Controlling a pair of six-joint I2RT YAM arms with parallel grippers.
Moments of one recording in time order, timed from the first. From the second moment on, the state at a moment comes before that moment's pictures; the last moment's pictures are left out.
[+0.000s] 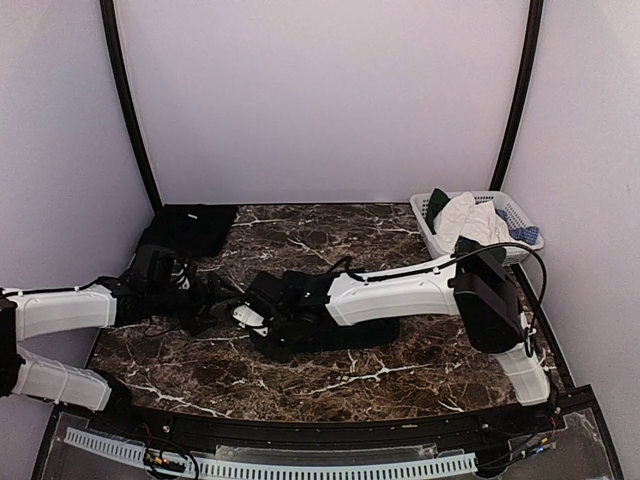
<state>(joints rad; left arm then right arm) -0.40 1.16 0.50 -0.09 0.41 -1.01 1.24 2.28 1.79 -0.53 0.11 -0.08</state>
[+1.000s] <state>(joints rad) -0.50 1.58 0.47 0.49 0.54 -1.29 1.20 2.18 1.78 -0.45 0.09 -0.08</state>
